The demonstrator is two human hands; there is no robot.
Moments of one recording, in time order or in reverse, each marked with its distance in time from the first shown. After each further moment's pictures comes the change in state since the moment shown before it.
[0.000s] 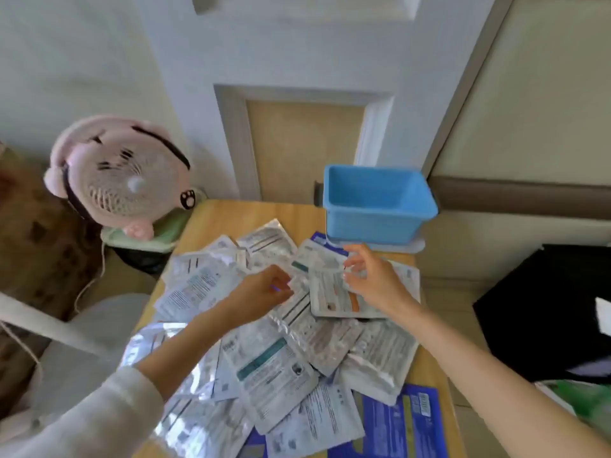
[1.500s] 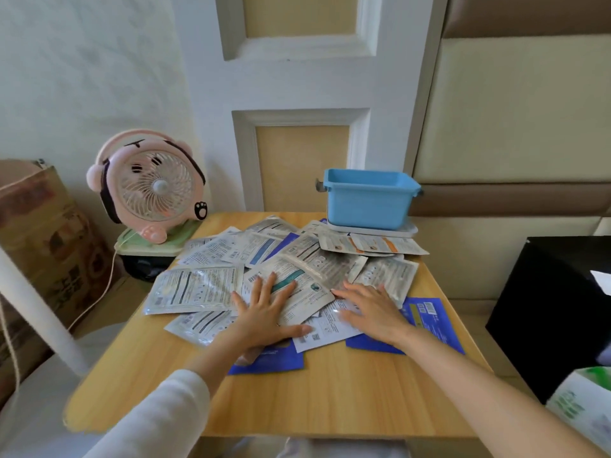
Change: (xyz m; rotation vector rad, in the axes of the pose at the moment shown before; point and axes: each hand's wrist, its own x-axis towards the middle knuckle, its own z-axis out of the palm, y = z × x) left_hand -0.037 -0.114 0.116 0.679 0.135 0.086; right_hand -0.092 0.096 0.103 -0.553 -0.017 -0.239
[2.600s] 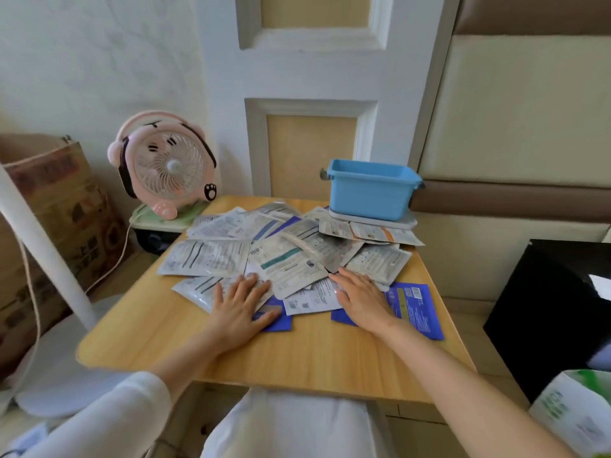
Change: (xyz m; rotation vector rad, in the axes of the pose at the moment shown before) left_hand -0.059 -0.006 0.022 -0.020 0.190 -0.091; right_hand -0.010 0.005 0.016 -0.038 0.060 -0.024
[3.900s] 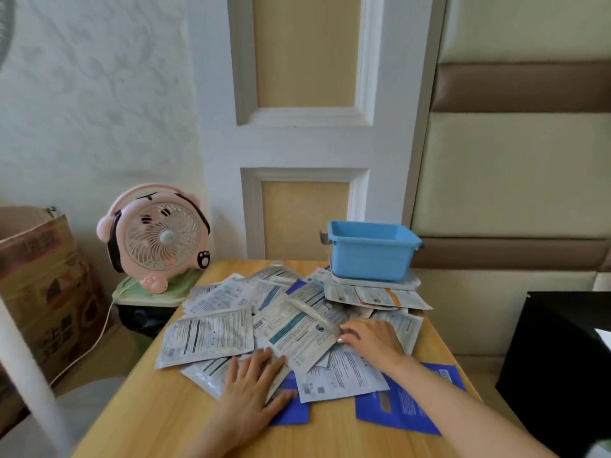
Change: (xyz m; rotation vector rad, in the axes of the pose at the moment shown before) left_hand 0.034 -0.017 0.005 -0.044 0.077 0.196; right_hand 0.068 0.006 -0.031 -0.151 0.154 0.067
